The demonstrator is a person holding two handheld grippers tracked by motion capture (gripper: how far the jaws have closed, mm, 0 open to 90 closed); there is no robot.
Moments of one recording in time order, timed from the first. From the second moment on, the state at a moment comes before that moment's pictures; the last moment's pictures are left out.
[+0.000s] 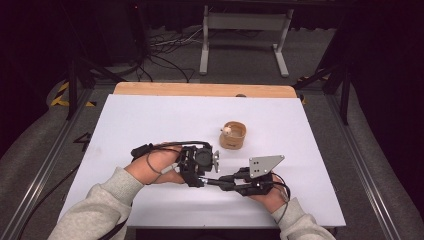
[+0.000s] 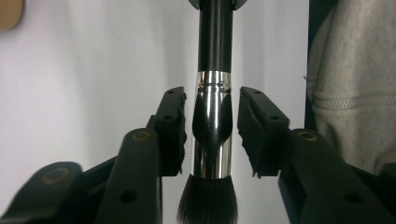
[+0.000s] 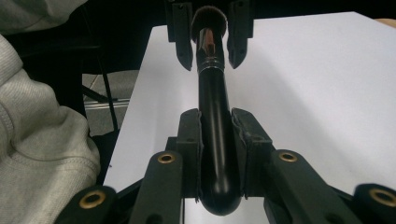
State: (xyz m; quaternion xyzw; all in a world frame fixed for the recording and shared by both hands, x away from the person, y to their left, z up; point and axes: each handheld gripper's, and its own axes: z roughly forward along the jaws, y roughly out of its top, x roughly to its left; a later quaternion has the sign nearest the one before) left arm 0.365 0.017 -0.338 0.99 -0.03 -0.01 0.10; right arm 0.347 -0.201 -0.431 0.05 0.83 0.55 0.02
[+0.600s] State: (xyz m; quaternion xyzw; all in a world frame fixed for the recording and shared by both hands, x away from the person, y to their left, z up) left arm 0.370 0.066 -0.348 0.96 0.01 -0.01 0.28; right arm 0.346 -0.209 -0.425 0.06 0.82 0.56 0.03
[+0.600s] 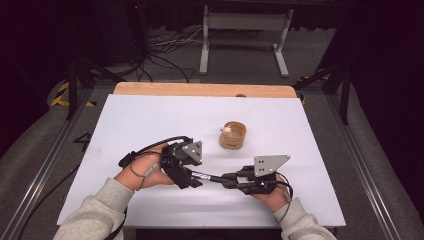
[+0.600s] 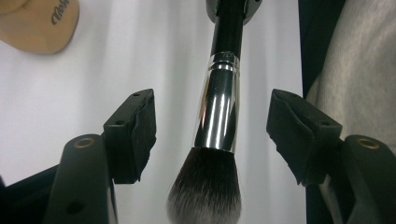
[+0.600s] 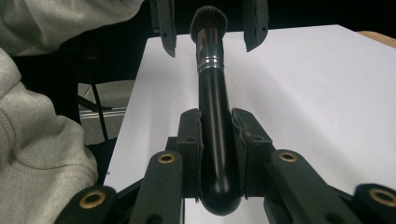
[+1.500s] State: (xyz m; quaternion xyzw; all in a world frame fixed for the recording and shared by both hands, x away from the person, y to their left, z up) left arm 0.365 0.099 -0.378 0.90 0.03 -0.01 0.44; right arm 0.345 -0.212 -0.425 0.06 0.82 0.57 0.03
